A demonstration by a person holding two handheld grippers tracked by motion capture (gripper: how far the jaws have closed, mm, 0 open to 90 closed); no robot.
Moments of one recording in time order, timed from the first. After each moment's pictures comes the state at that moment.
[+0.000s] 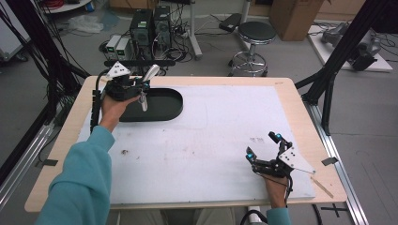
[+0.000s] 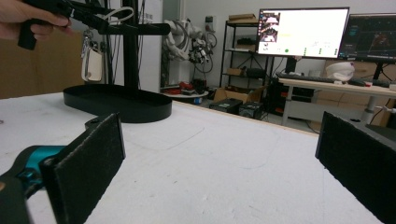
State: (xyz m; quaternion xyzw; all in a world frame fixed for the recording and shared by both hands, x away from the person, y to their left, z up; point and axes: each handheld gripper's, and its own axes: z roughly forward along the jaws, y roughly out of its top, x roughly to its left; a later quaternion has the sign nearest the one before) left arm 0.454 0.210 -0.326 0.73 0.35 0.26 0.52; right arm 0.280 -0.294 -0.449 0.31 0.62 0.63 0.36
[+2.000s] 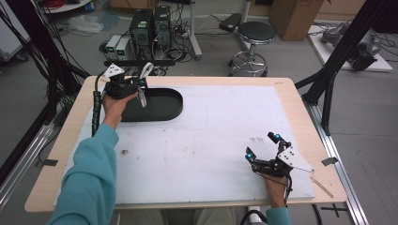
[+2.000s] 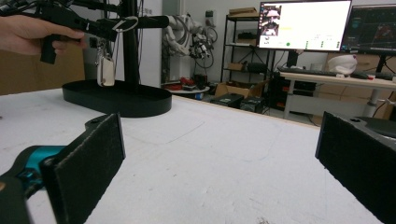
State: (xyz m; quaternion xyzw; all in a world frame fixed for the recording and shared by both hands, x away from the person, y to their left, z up) left arm 0.489 0.232 -0.363 0.69 0.39 0.26 0.55; right arm 0.283 -0.295 -0.453 0.32 0.62 0.62 0.35
